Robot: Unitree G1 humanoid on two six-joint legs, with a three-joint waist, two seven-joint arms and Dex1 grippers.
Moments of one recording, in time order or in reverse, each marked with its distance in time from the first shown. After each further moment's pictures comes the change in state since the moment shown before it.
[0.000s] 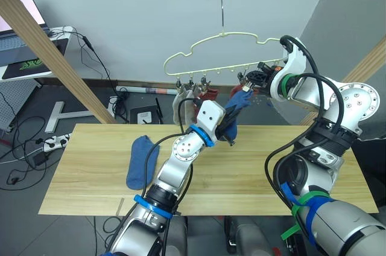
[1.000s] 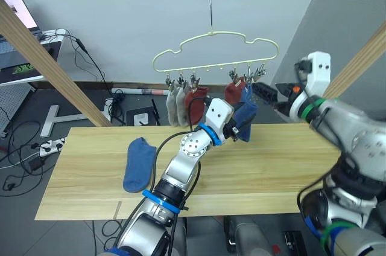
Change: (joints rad) left arm -0.030 -0.042 0.005 0.063 -0.079 0.088 -0.084; right arm 0.519 -0.314 0.433 -0.528 0.044 -0.274 0.205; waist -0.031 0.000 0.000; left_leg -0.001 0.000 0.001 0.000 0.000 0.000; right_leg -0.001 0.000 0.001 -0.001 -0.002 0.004
